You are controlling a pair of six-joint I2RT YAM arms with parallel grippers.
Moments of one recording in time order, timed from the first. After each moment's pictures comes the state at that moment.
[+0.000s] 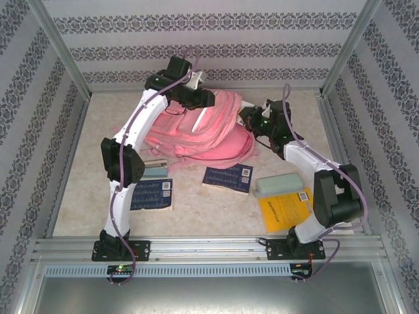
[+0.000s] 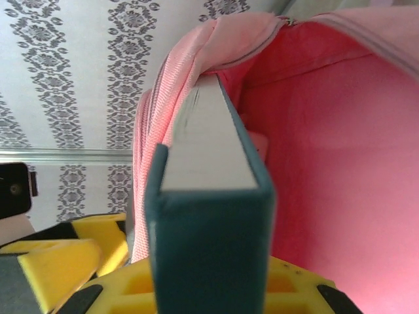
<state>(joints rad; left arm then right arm) -0.37 2.22 2.38 -1.04 0.55 -0.36 0.22 1.58 1.00 0.25 -0.48 1.25</state>
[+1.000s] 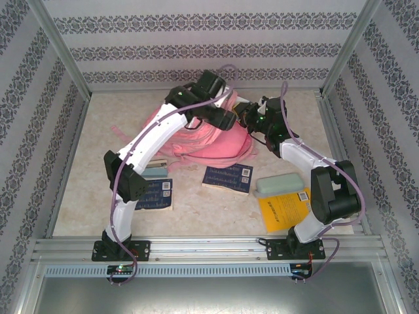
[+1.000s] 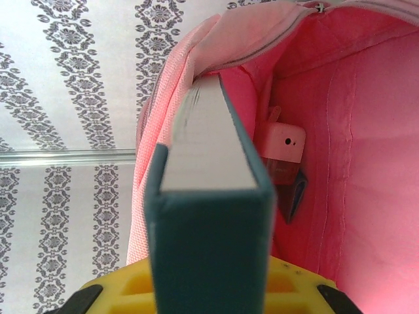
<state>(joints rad) -0.66 2.09 2.30 -1.13 -0.03 -0.10 0.25 1.61 1.03 0.32 -0.49 1.36</state>
